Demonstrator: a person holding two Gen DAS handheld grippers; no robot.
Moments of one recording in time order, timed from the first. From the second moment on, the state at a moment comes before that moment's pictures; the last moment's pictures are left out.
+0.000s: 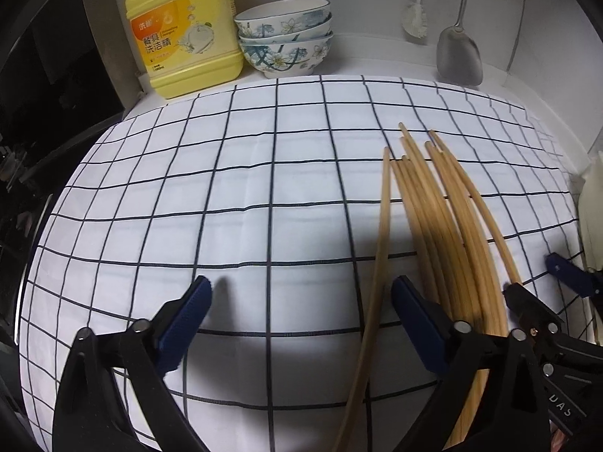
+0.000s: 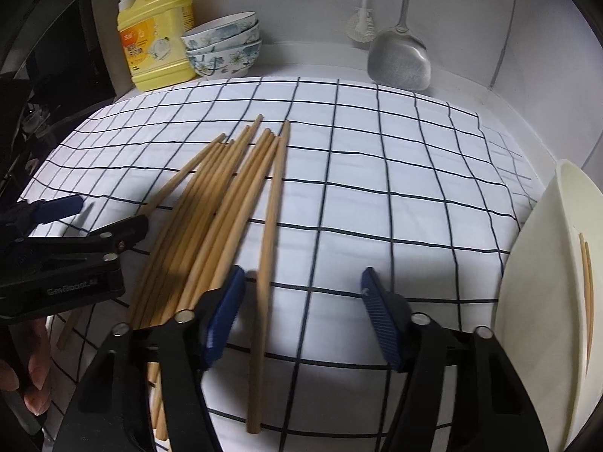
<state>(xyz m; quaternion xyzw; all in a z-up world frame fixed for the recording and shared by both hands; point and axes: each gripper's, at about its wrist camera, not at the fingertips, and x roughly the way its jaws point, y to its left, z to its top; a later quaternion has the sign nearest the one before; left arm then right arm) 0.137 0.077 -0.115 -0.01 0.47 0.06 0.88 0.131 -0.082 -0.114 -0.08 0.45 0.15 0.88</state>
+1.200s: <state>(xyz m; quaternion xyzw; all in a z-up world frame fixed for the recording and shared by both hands) 0.089 0.075 -0.061 -0.04 0.41 -0.01 0.91 0.097 -0.086 -0.066 -0.03 0.39 0.17 0.91</state>
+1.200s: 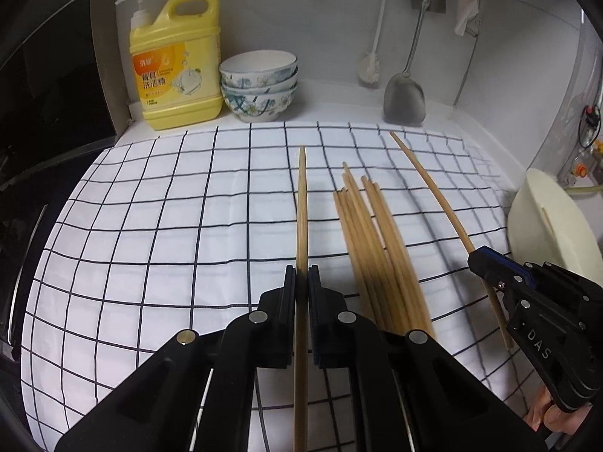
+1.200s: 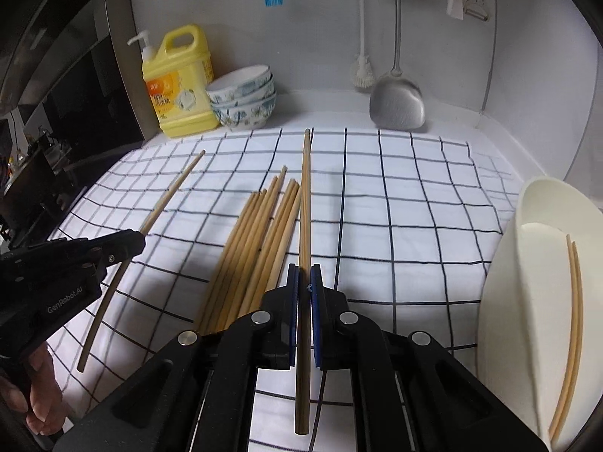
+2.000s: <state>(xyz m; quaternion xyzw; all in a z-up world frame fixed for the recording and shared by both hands) 0.103 -0.130 0.004 0.02 0.38 -0.19 0.91 0.038 -0.281 0.011 0.07 0.31 -0.02 0.95</state>
